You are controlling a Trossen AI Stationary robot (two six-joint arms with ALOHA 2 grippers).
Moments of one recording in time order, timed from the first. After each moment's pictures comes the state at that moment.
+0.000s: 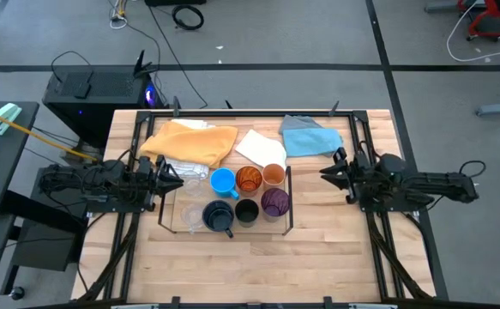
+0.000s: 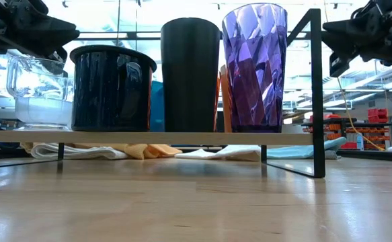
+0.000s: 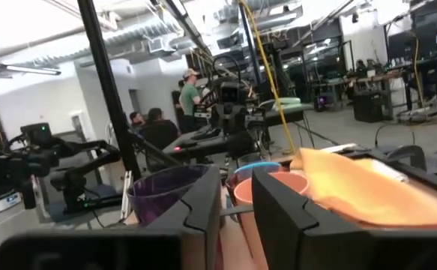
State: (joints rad) left arm -0.13 0.01 0.14 -0.08 -0.11 -0.28; right arm -0.11 0.08 0.01 0.27 -0.15 0.24
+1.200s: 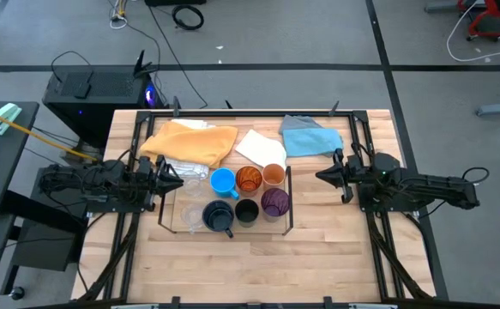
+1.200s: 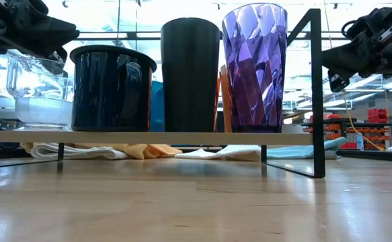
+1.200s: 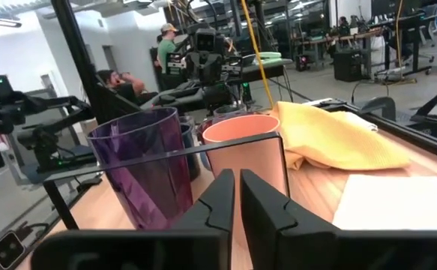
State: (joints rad) left arm -0.13 0.01 0.14 -0.08 -0.11 -0.28; right arm -0.20 0.08 0.01 0.09 -0.21 0.21
